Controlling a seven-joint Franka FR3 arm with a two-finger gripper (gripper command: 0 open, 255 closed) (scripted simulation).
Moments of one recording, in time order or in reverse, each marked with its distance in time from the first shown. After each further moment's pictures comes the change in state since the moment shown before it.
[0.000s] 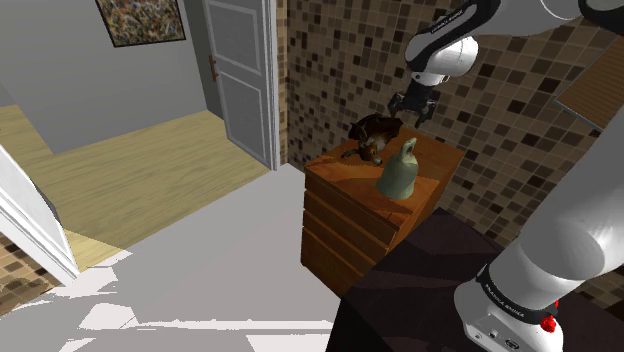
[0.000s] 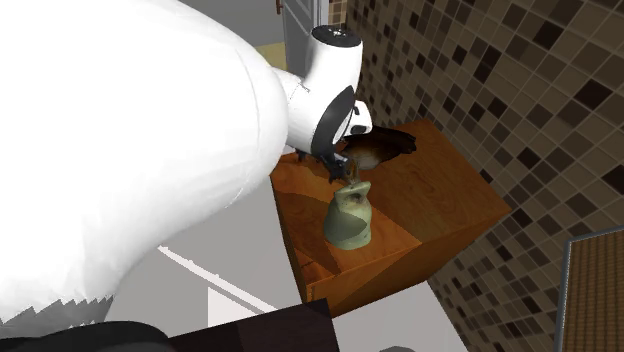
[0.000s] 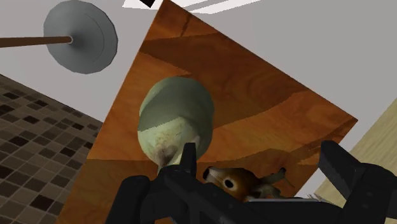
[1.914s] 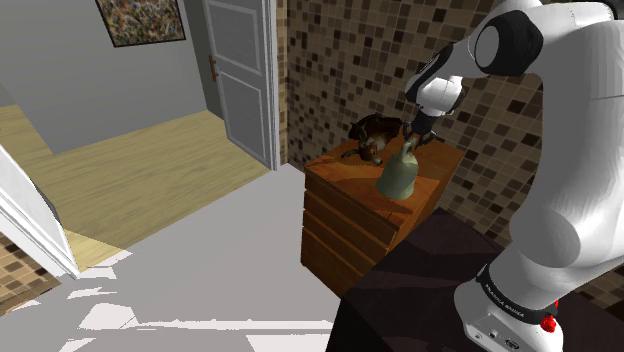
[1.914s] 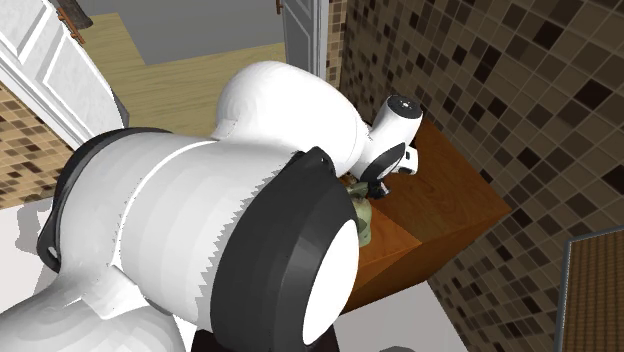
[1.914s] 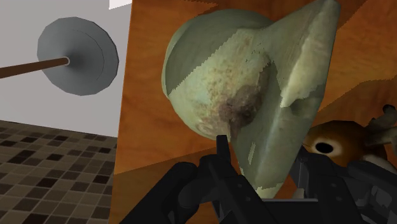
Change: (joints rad) arm -0.213 0.506 0.008 0.316 0.290 0.134 -0.059
